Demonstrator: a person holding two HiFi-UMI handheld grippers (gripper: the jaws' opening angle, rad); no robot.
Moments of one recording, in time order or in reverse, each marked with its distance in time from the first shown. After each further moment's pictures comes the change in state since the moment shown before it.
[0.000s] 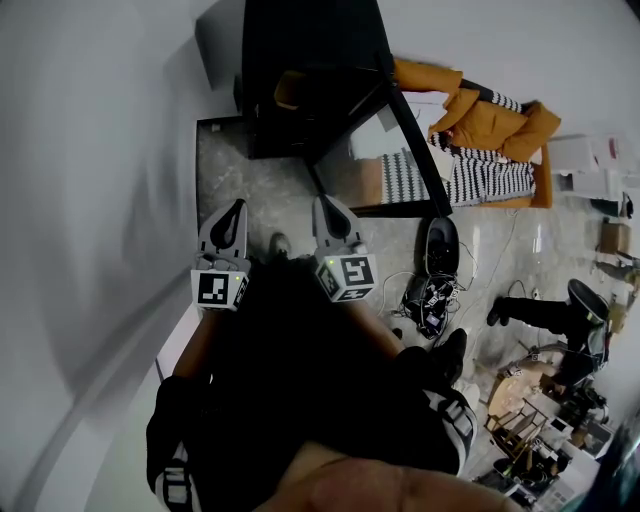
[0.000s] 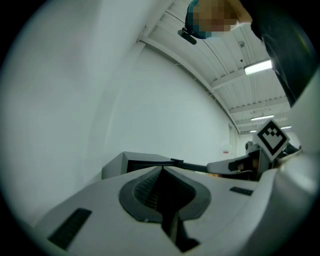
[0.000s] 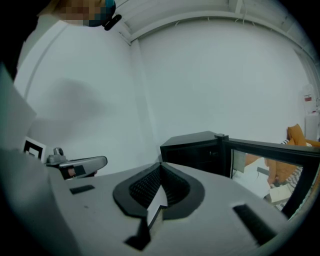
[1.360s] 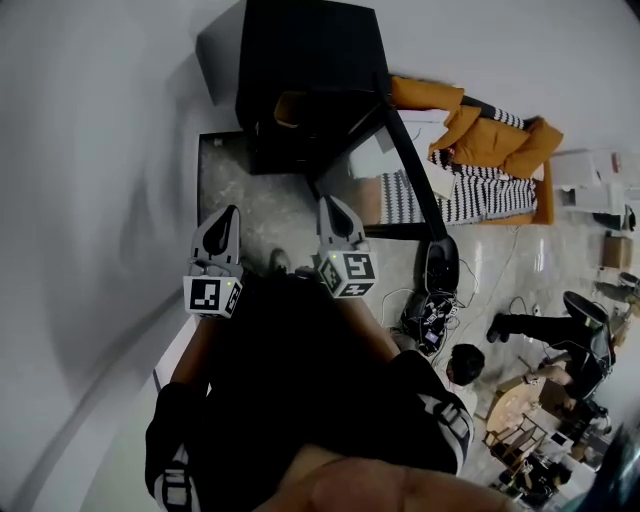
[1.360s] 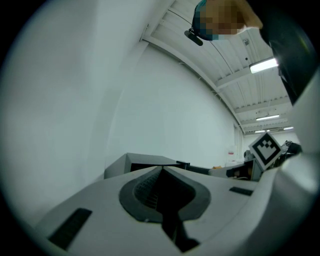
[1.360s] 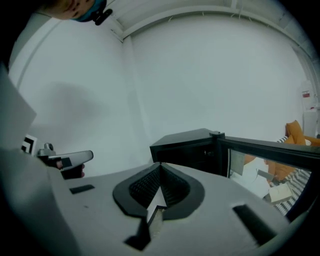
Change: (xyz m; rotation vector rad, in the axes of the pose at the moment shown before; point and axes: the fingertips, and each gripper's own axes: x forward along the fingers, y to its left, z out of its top) left arm 0.033 0.015 0.019 -0.010 -0.017 0.044; right arm 0.038 -0.049 0.003 0.036 0.028 -0.027
